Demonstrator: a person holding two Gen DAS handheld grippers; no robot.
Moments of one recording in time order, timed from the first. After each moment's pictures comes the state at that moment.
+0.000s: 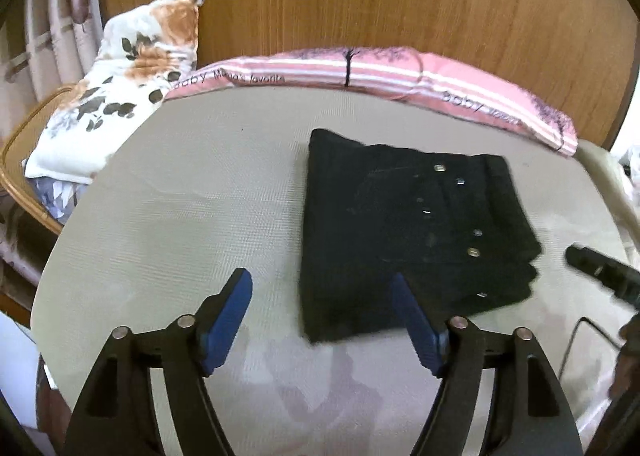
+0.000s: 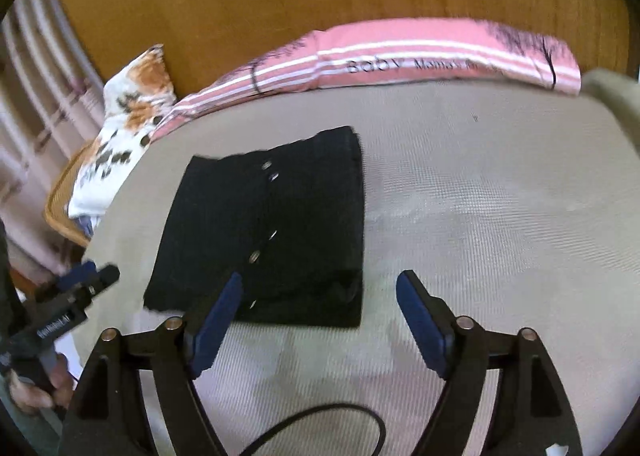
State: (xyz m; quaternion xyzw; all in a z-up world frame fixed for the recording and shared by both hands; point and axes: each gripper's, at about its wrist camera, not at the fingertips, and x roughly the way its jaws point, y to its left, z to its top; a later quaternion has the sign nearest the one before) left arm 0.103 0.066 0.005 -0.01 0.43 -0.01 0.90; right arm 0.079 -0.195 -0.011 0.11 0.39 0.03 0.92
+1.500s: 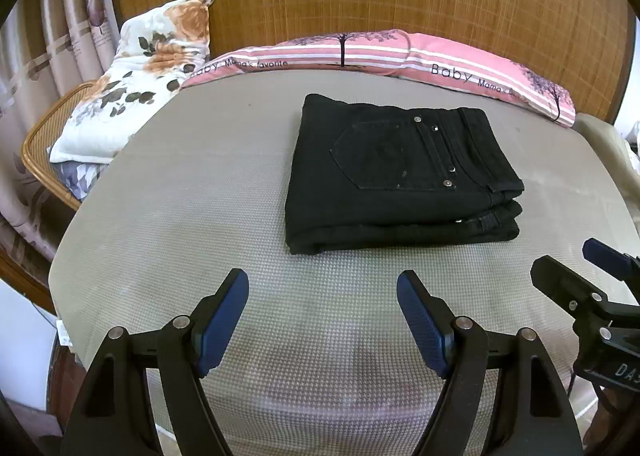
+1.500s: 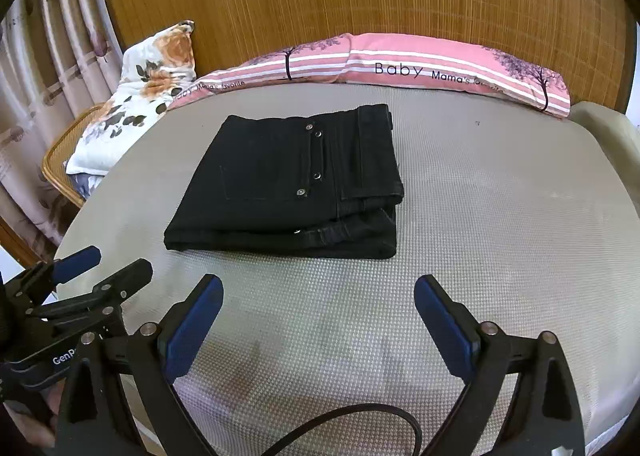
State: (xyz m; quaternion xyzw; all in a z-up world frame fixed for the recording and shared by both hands) left arm 0.035 0.030 -0.007 0.01 0.44 0.03 0.90; right arm 0.016 -0.135 -0.021 0.05 0.37 0.01 0.93
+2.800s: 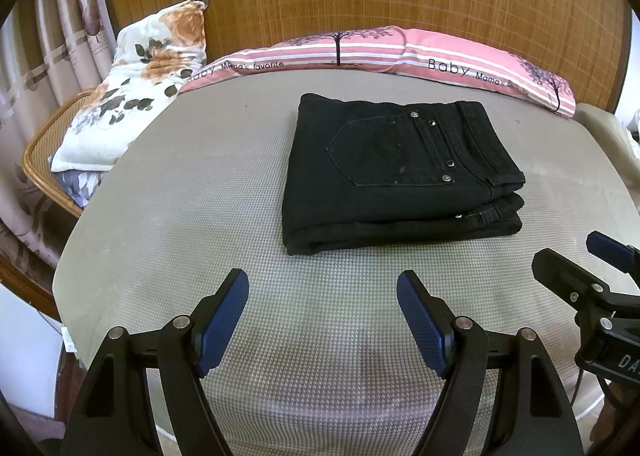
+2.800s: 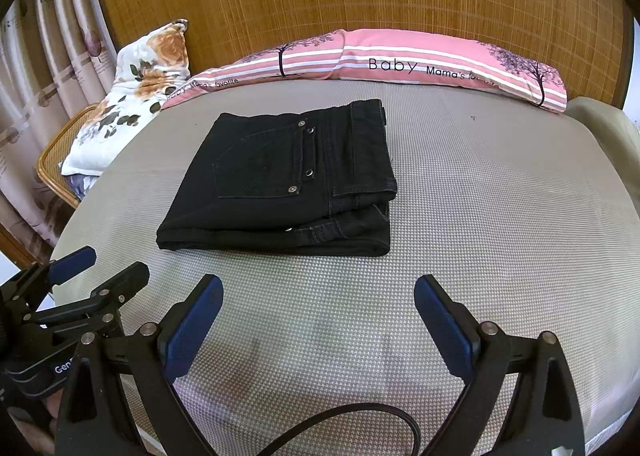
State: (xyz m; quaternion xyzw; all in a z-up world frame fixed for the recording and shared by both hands) left arm 0.041 0.027 -0.011 0.03 0.44 0.02 0.90; right arm 0.018 -0.140 -0.023 0.05 0.38 0.00 0.92
